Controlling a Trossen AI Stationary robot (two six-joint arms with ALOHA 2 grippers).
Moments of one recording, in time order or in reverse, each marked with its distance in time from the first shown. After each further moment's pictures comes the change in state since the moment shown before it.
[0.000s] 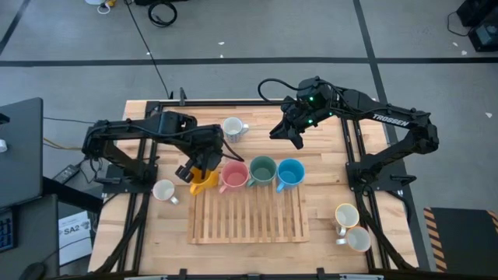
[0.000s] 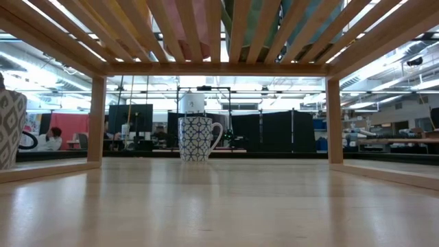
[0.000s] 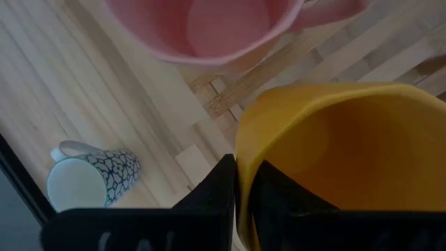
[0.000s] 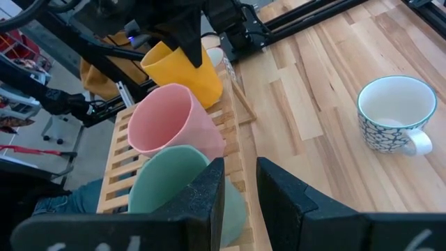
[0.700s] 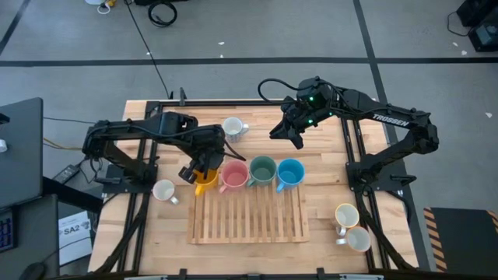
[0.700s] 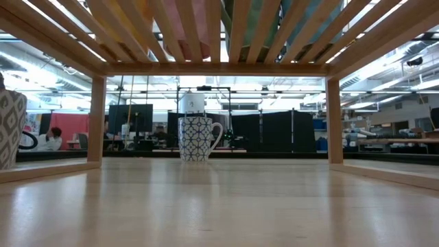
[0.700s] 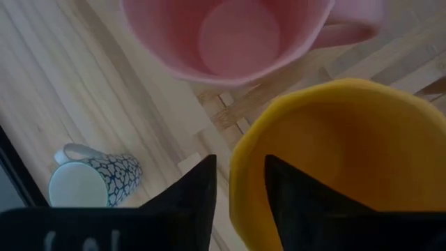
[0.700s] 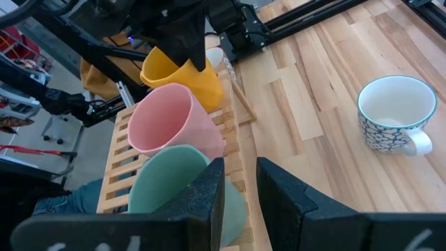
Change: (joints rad) left arm -0.001 0.003 -0.002 0.036 0.000 -0.045; right arm 0.000 0.000 0.000 0.000 0.000 0.000
